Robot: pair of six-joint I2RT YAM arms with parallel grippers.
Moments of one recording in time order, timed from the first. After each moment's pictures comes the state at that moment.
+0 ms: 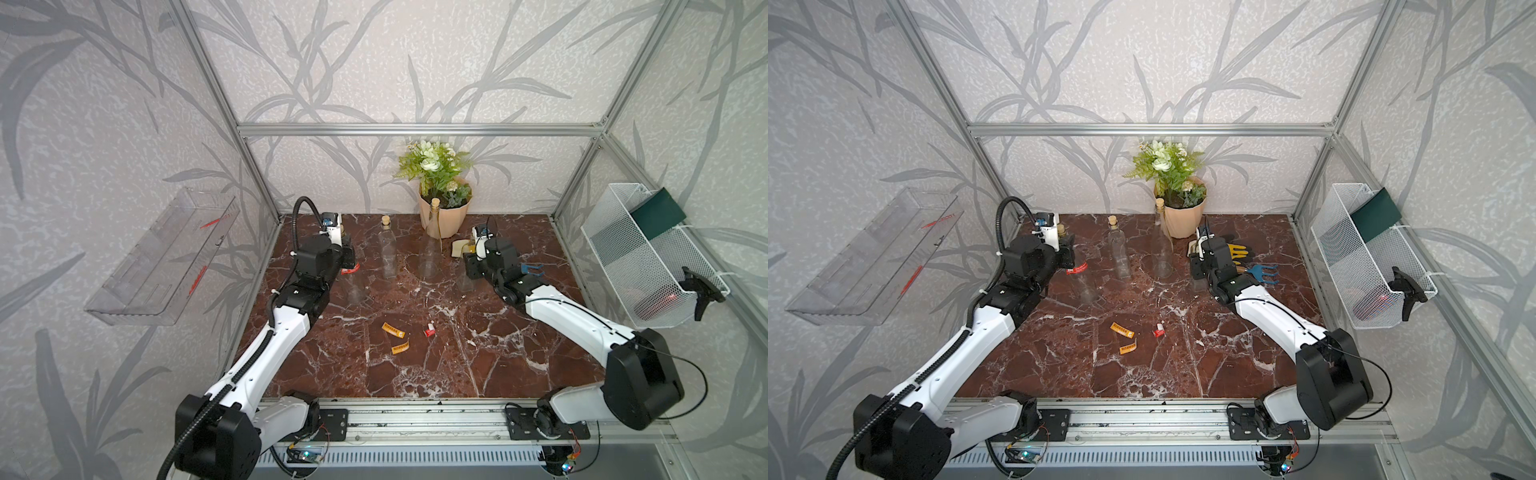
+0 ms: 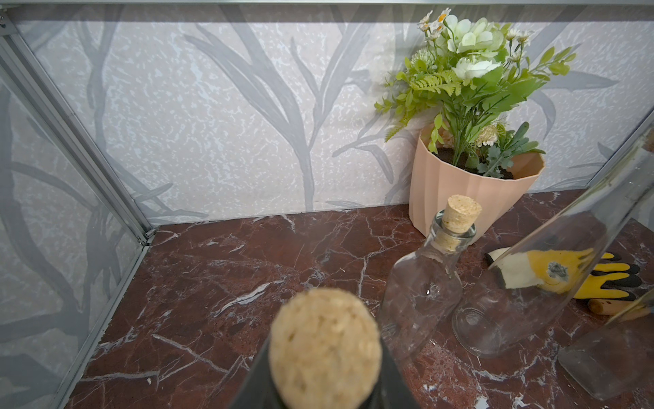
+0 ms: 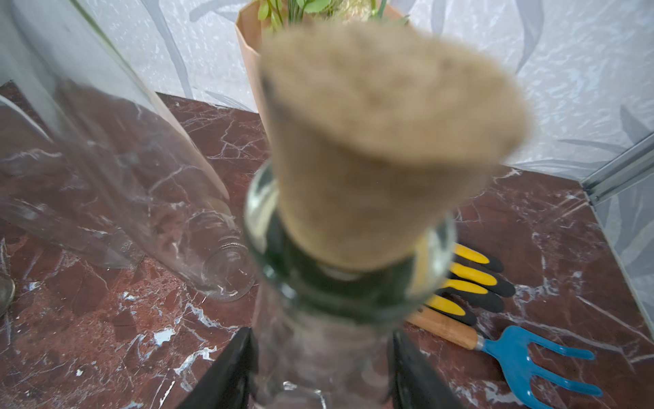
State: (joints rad) left arm -0.27 1.14 0.92 -0.03 -0.13 -0.06; right arm 0.45 1.45 0.97 -0.05 0.22 0.09
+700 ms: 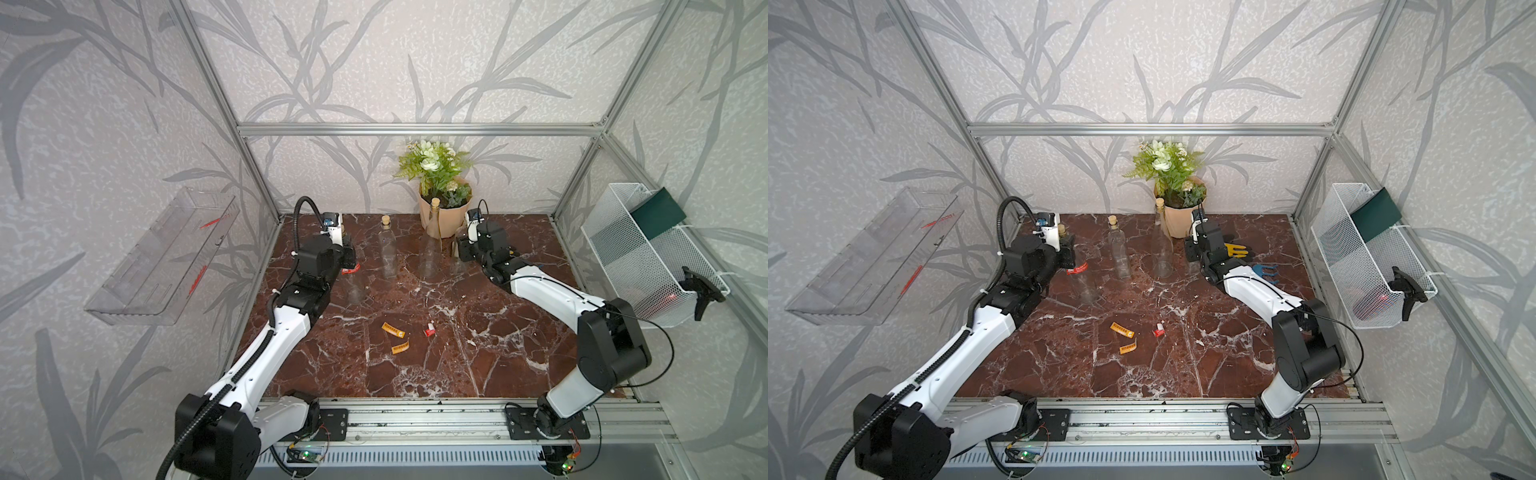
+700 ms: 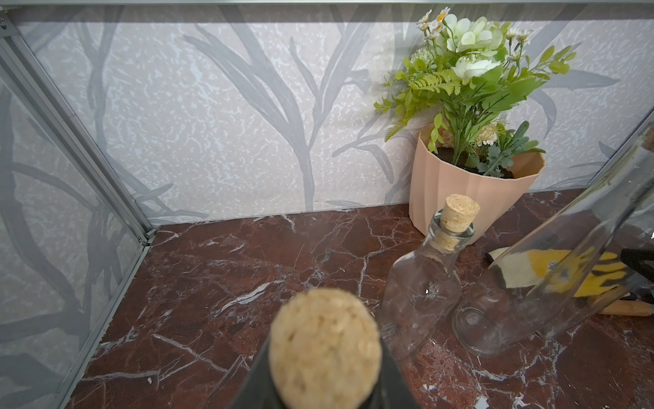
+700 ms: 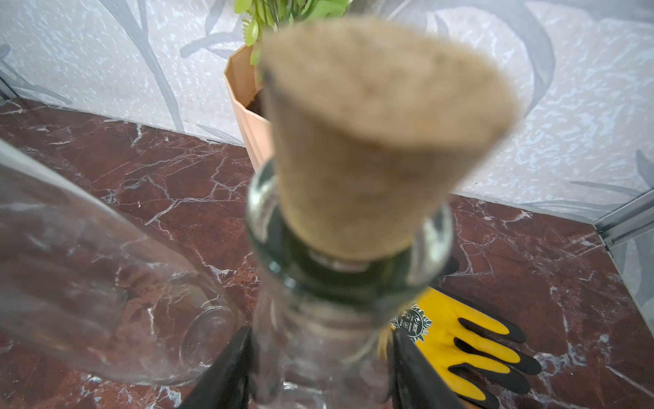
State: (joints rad) left arm -0.27 1.14 0.92 -0.03 -0.14 -0.05; right arm 0.41 1.64 1.14 0.04 0.22 0.05
